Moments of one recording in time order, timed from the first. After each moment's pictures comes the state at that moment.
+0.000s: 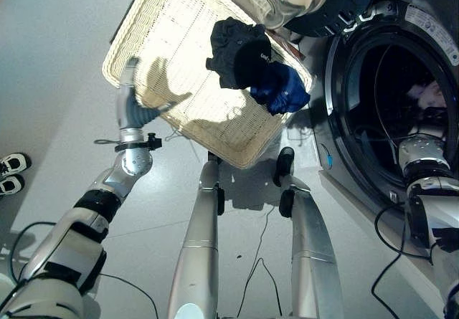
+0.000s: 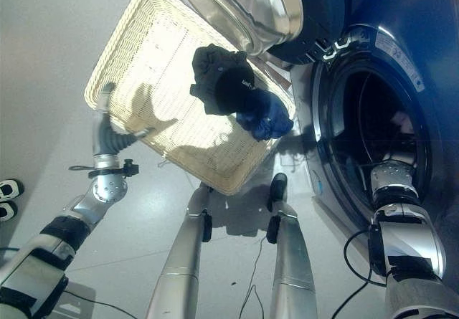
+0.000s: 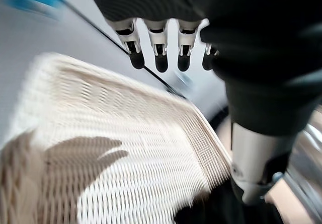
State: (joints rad) left arm -0.86 0.75 -0.66 0.76 0.25 -0.49 0.82; right arm -1.00 -0.71 0.04 1.20 1.38 -0.30 -0.40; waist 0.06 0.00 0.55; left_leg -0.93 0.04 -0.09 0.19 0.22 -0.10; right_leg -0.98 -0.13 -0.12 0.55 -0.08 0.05
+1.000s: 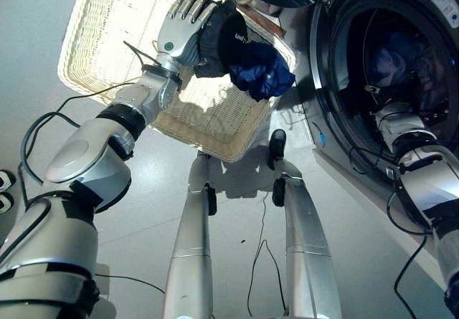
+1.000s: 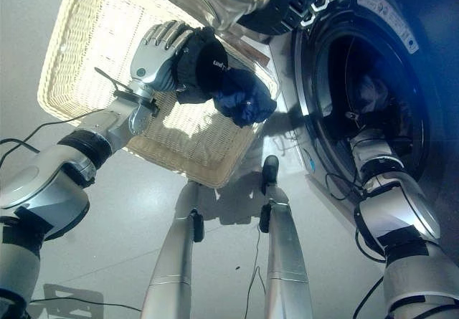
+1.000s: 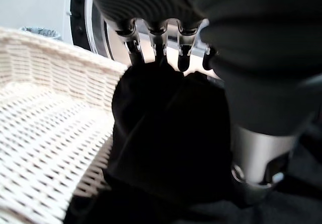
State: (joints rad) left arm -1.46 0.60 -1.06 1.13 0.38 -0.19 0.64; right arm -1.20 -0.62 0.48 1.28 0.39 0.11 -0.54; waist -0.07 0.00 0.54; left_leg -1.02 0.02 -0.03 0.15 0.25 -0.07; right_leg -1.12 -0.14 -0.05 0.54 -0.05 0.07
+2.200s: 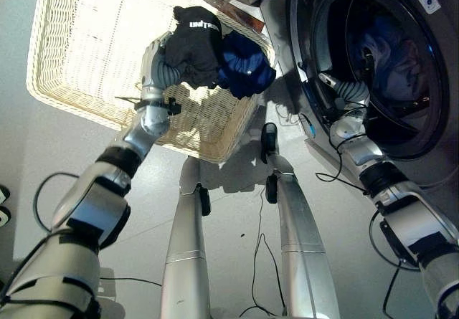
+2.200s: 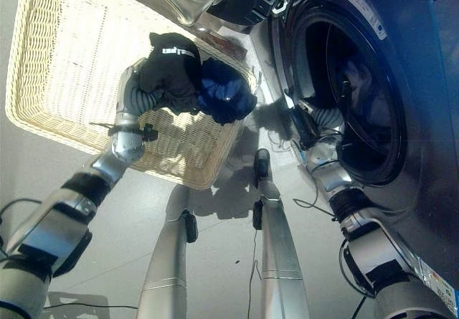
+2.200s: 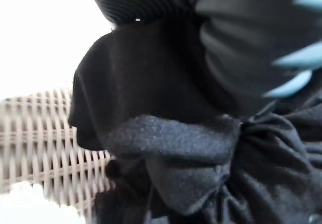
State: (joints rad) left arm -0.96 0.56 -0.48 0.80 0.05 -0.54 0.76; right arm -0.82 -0.52 0.36 0.59 0.34 -0.24 -0.77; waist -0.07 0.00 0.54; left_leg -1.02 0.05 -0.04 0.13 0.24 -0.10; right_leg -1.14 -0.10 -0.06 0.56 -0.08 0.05
